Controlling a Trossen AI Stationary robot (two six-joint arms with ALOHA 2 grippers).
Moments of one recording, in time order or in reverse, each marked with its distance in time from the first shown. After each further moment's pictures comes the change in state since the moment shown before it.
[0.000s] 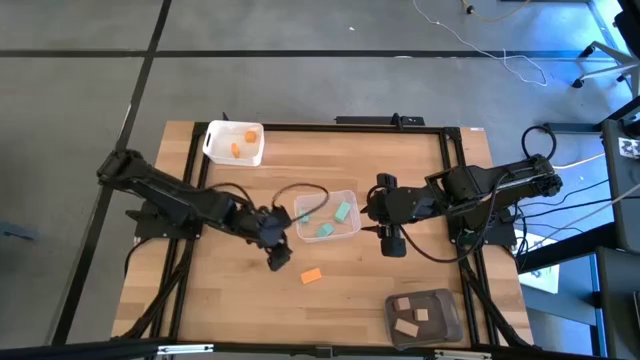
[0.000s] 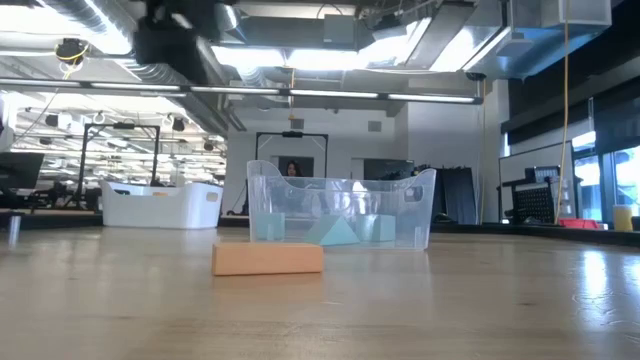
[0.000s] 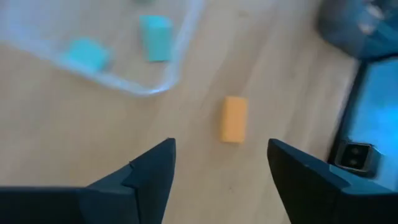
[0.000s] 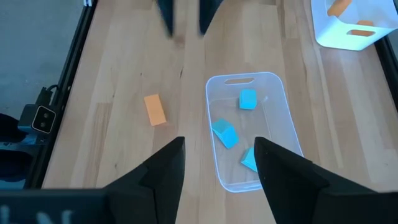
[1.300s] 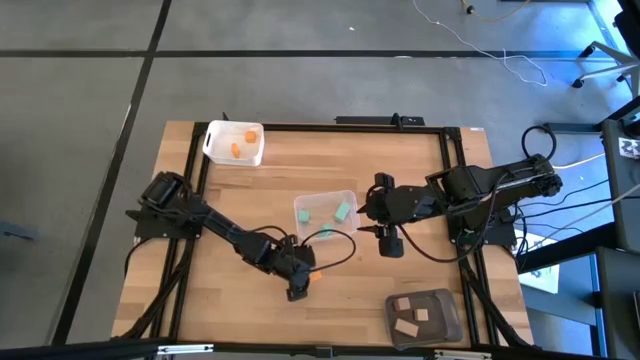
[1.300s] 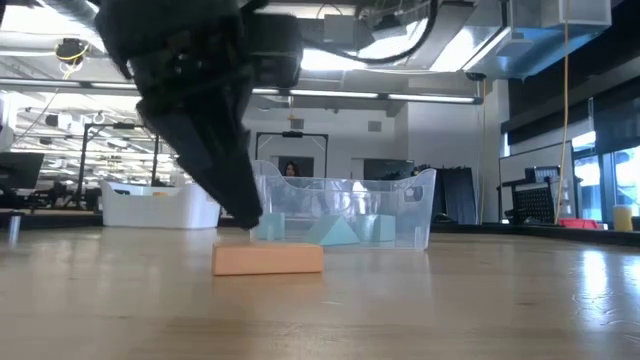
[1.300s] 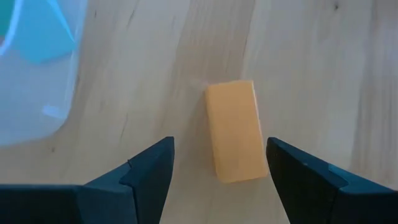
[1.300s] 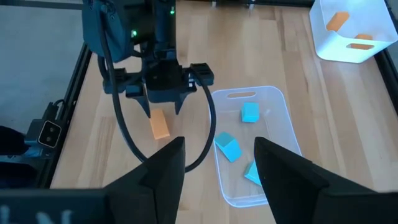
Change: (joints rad) left arm -0.102 0.458 0.000 0.378 -0.077 0.227; right arm 0.000 0.000 0.000 0.053 0.000 0.000
